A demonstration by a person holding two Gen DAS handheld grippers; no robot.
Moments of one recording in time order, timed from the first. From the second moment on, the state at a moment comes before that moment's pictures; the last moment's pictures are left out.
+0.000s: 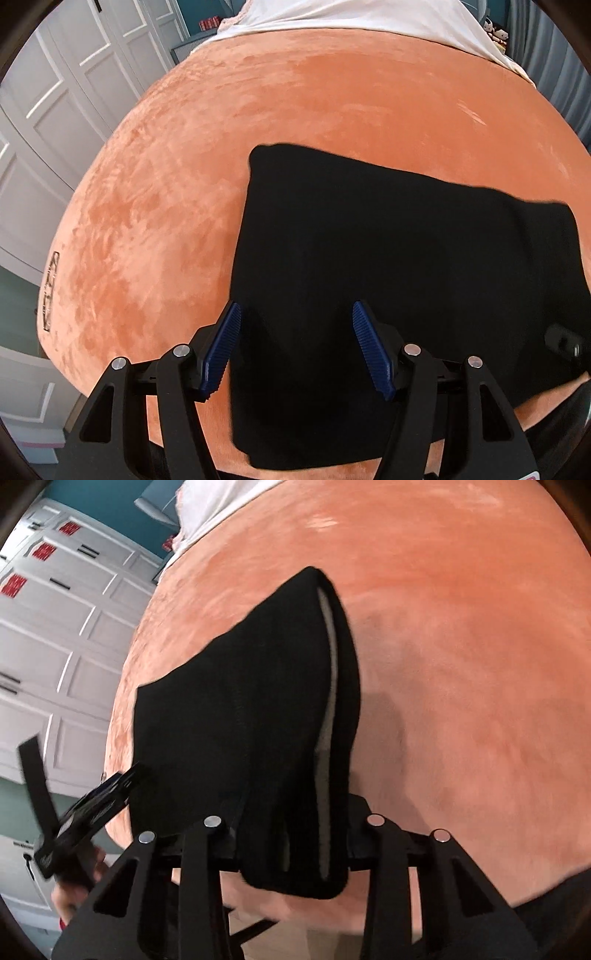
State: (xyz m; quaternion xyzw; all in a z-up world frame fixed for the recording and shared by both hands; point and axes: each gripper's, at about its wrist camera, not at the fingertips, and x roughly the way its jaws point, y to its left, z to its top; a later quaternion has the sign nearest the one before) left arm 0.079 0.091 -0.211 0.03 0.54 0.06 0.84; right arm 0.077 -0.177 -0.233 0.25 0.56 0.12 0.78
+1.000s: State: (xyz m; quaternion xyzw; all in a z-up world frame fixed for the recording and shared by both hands) left arm 0.054 0.090 -0.224 0.05 0.54 0.07 0.84; right arm 0.070 -0.187 -0.201 0.17 0.52 0.02 0.84
